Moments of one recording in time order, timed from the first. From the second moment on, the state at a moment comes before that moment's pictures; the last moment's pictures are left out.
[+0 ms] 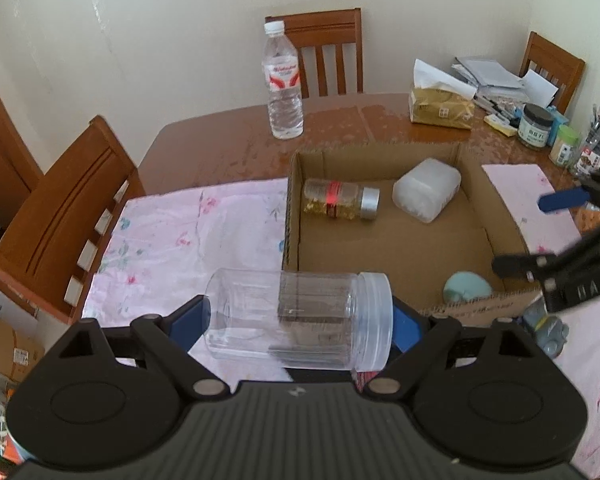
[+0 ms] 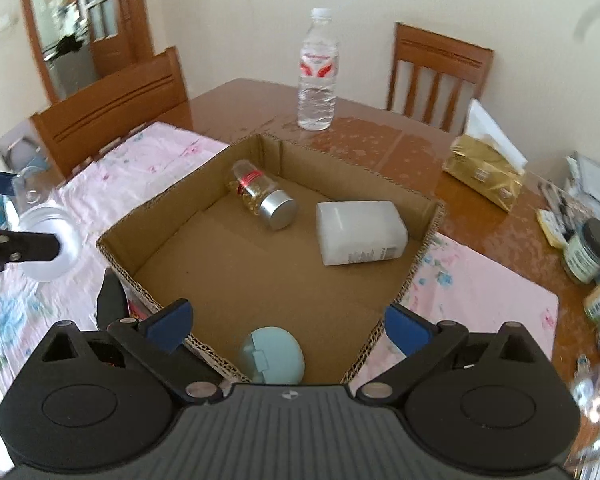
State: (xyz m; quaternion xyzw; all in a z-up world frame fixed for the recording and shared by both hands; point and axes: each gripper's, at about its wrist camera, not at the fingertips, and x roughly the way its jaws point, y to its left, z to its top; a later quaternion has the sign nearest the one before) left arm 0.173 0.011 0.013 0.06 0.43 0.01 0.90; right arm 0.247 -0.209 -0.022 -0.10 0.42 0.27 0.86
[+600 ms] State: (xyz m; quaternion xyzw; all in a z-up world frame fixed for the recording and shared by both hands) left arm 0.247 0.001 -0.011 0.10 0.41 -0.11 0.90; right arm 0.190 -0.228 -0.018 -0.06 0.44 0.10 0.89
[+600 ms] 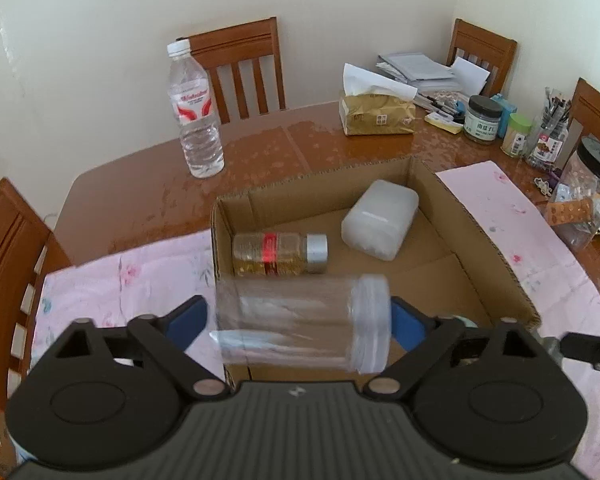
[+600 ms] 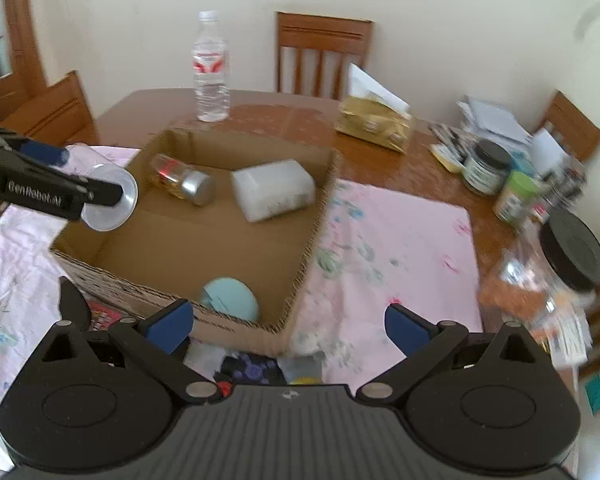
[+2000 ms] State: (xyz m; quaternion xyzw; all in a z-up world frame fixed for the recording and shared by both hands) left arm 0.138 -0.006 -0.064 0.07 0.47 -0.06 0.88; right arm 0.173 -0.259 -0.102 -0.05 0.51 0.07 0.86
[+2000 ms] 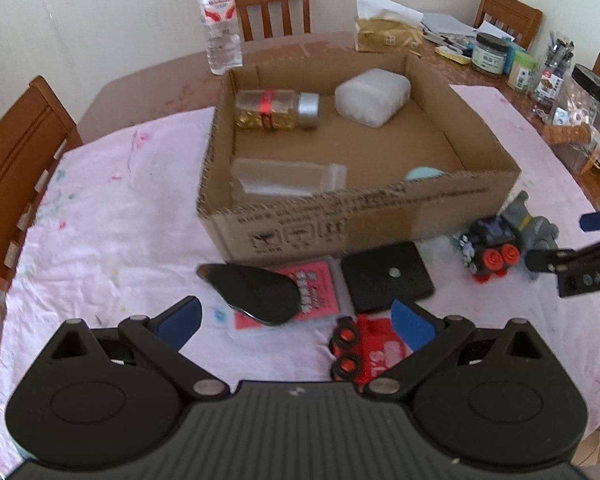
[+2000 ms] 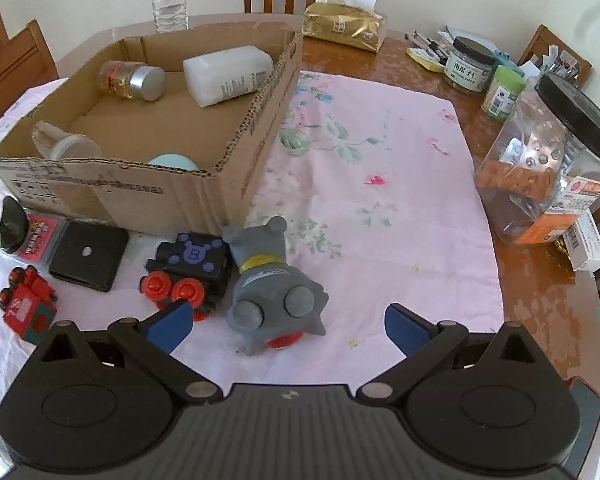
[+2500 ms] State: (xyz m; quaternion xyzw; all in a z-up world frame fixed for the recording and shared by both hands) left arm 0.128 -0.023 -0.106 0.07 0.51 -0.07 0.85; right arm 0.166 -0.251 -0.101 -0.07 0.50 0.11 0.86
